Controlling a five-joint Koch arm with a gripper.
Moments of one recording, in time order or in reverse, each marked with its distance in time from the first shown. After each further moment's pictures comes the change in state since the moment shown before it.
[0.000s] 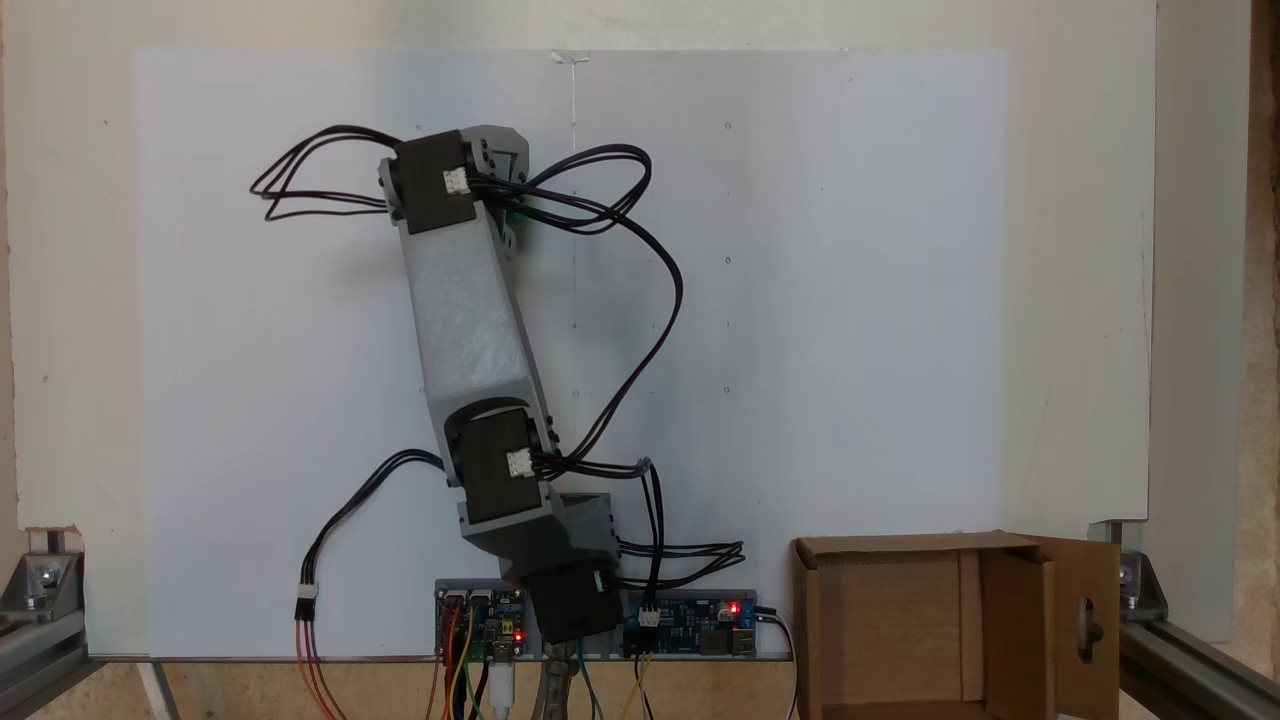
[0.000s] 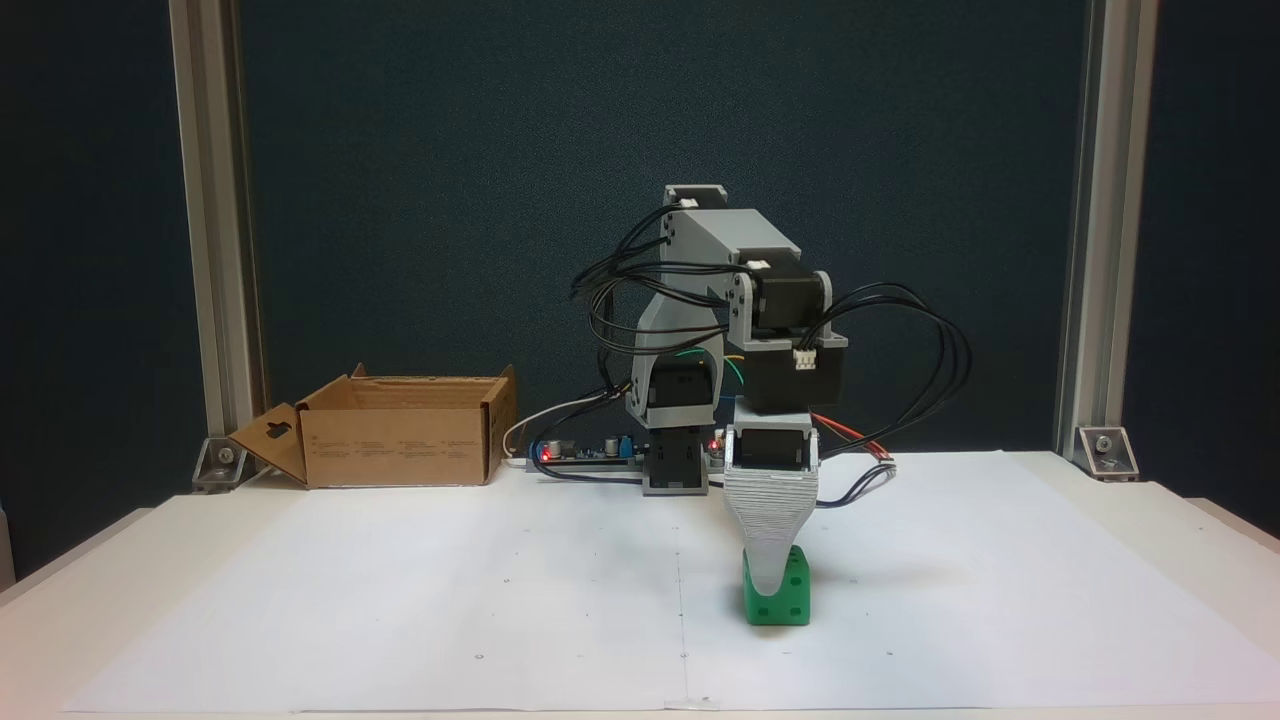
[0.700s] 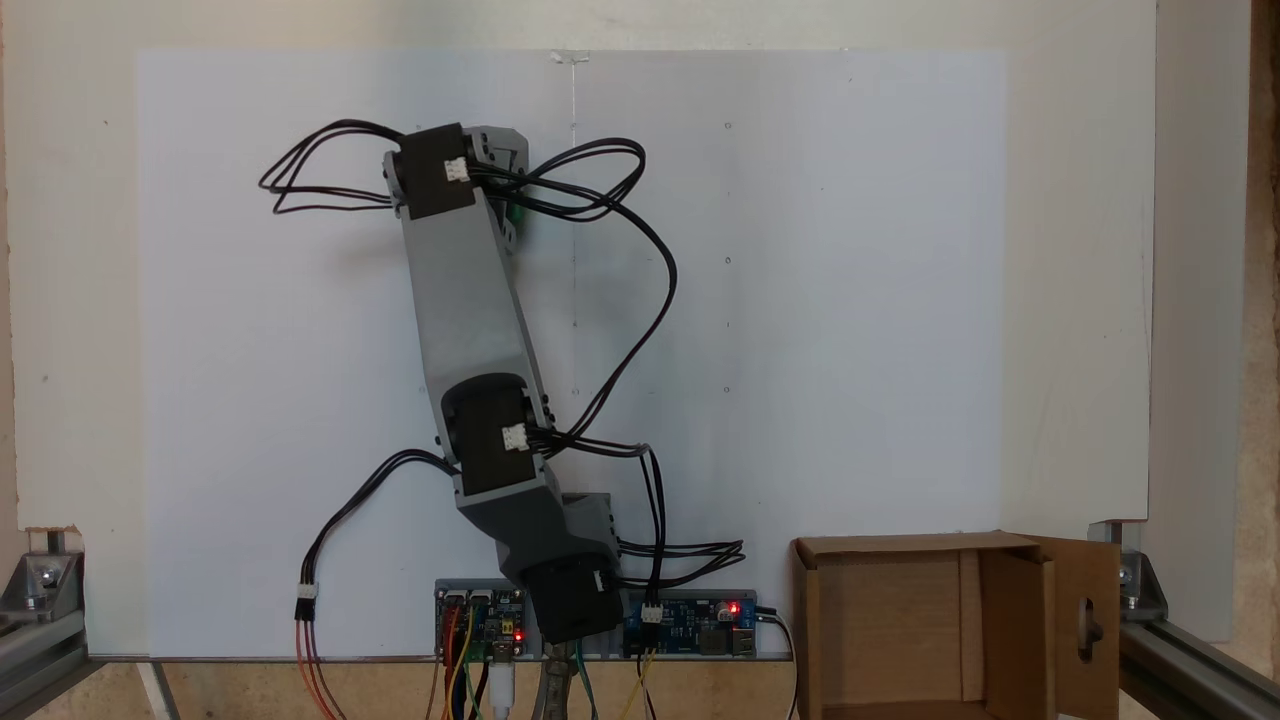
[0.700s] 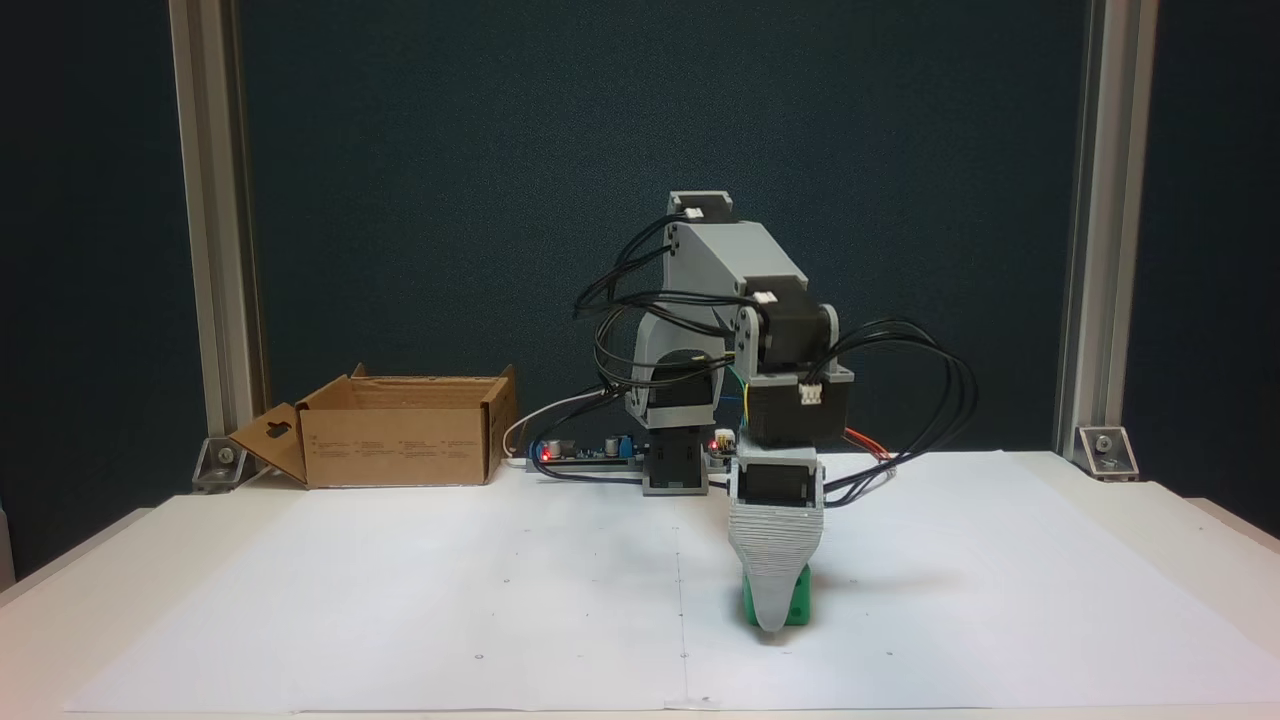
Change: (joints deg) arm 0.0 -3.7 0.1 -3.5 0.0
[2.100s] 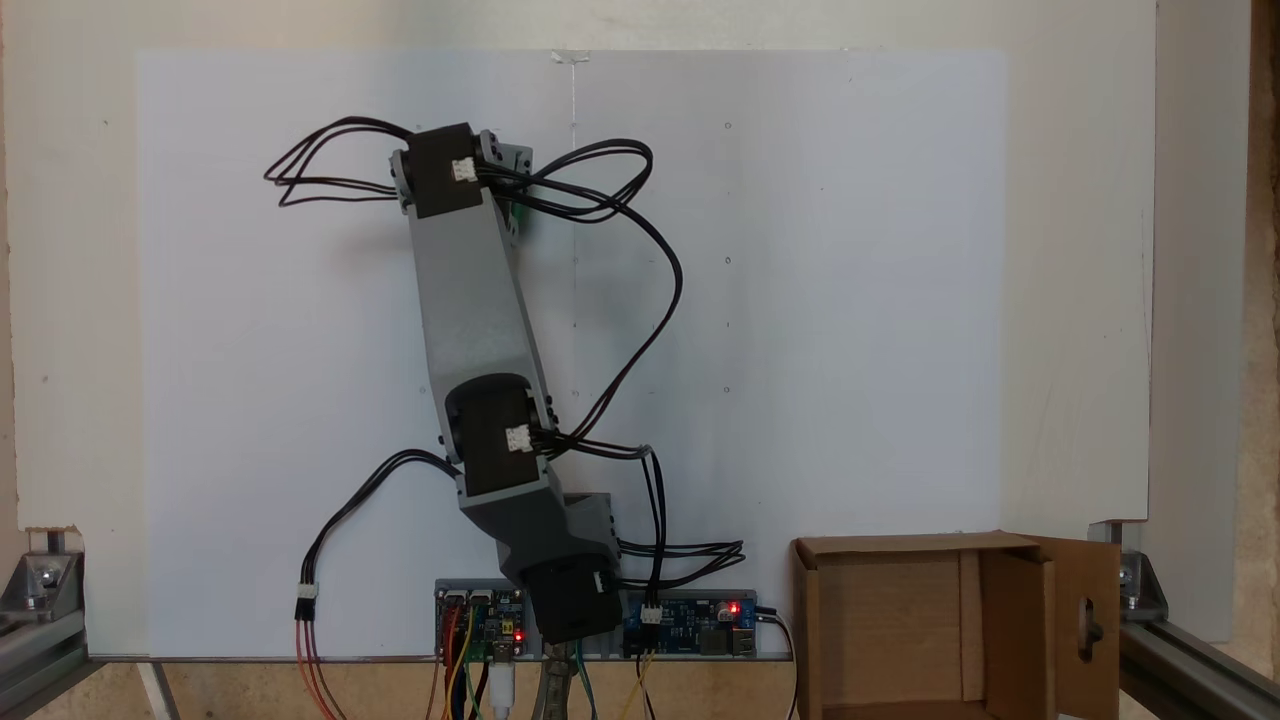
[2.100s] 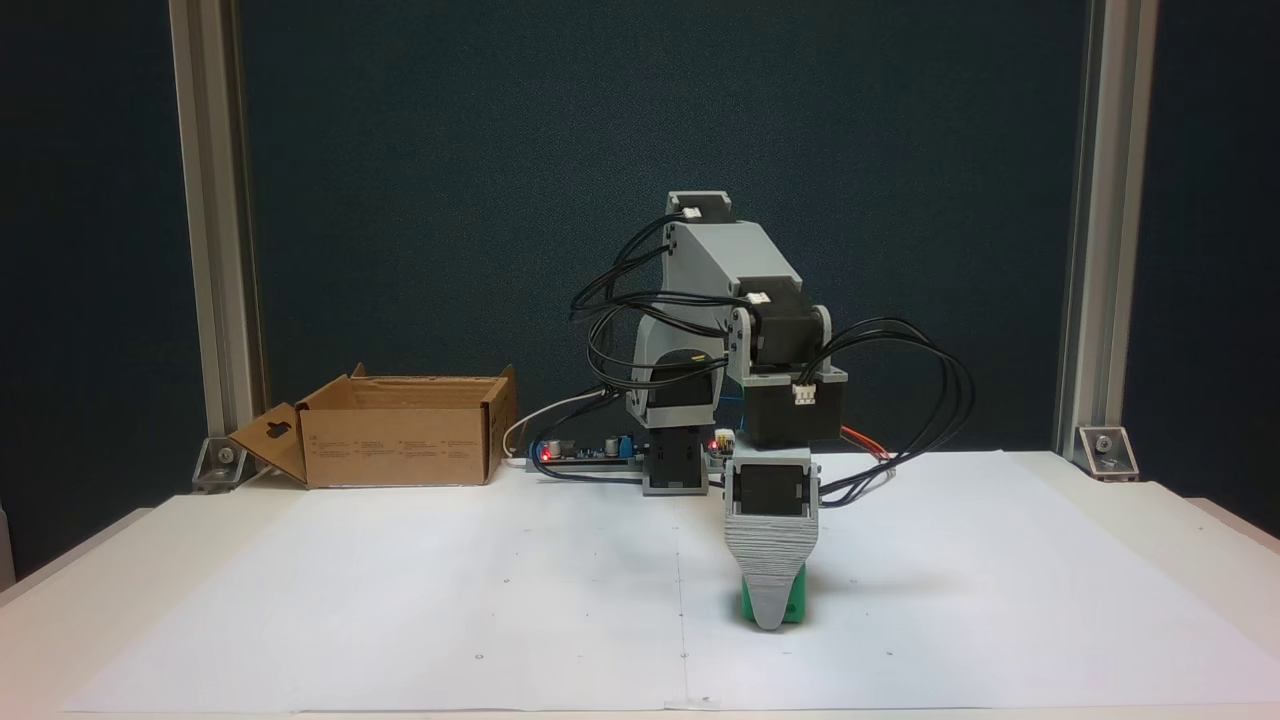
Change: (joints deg) arm 1.2 0.4 1.8 -1.4 0.4
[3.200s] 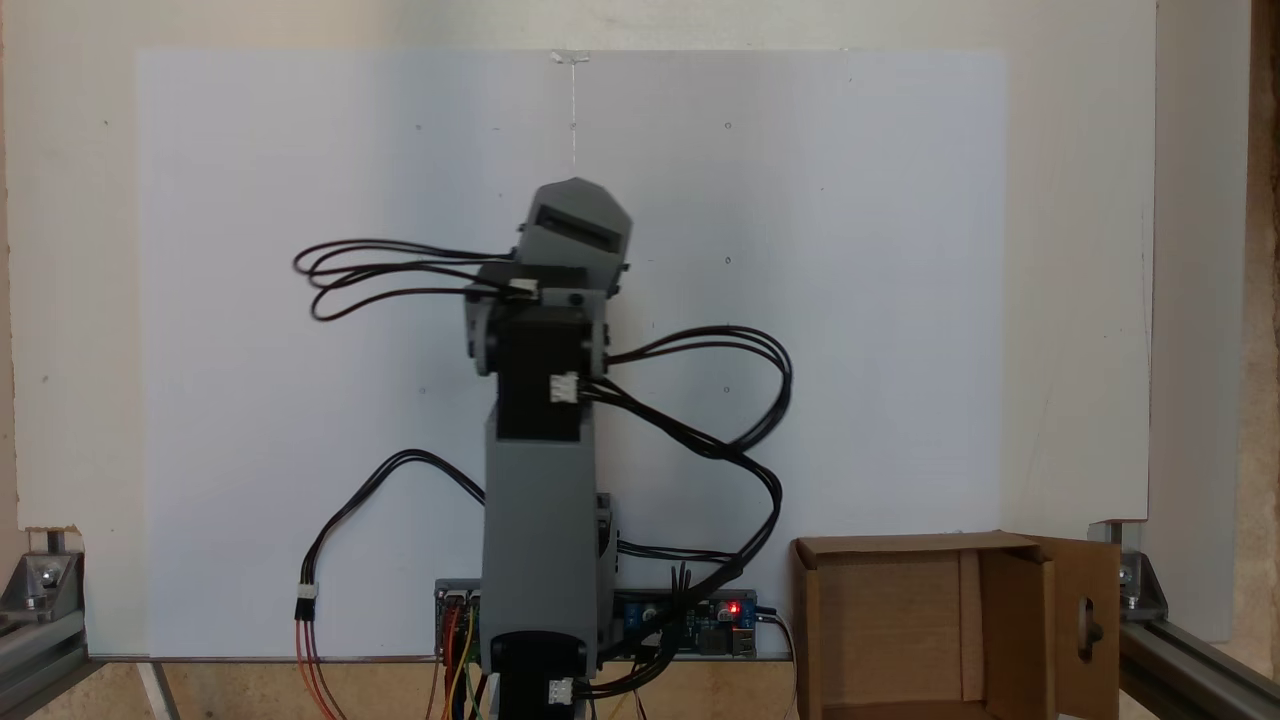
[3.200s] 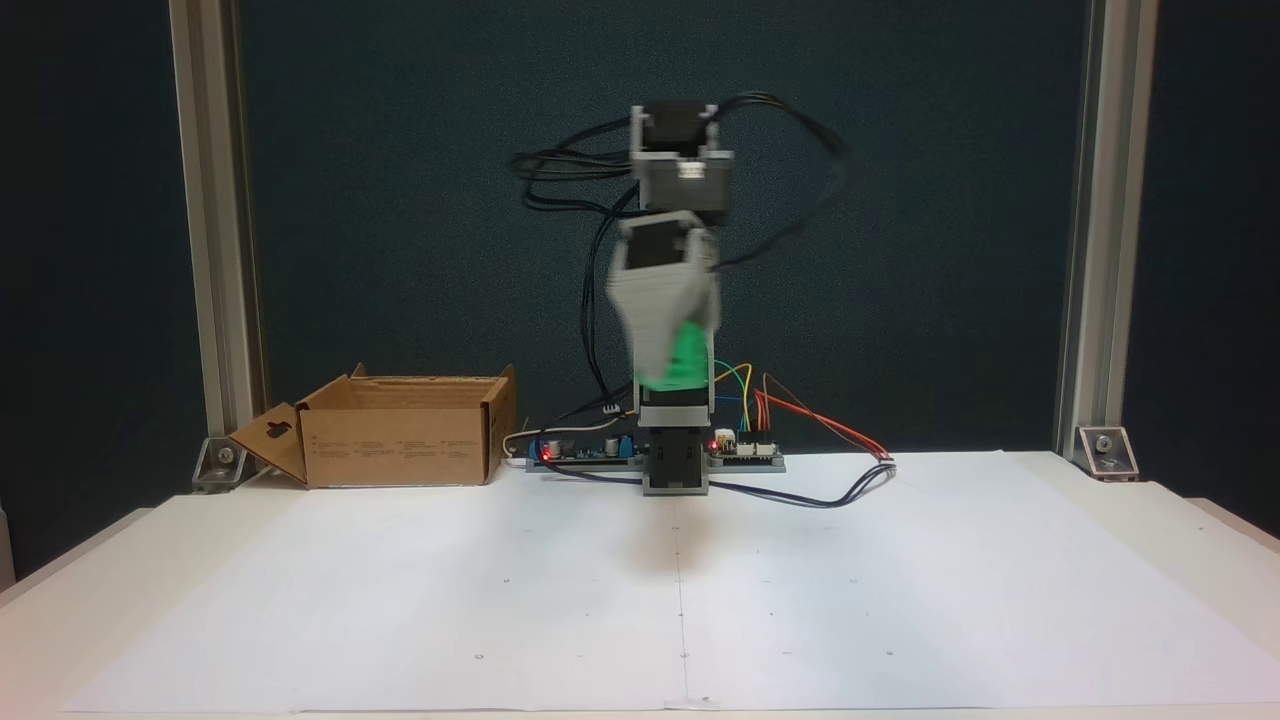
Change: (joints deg) arm 16.7 37.6 2.9 8.5 0.8
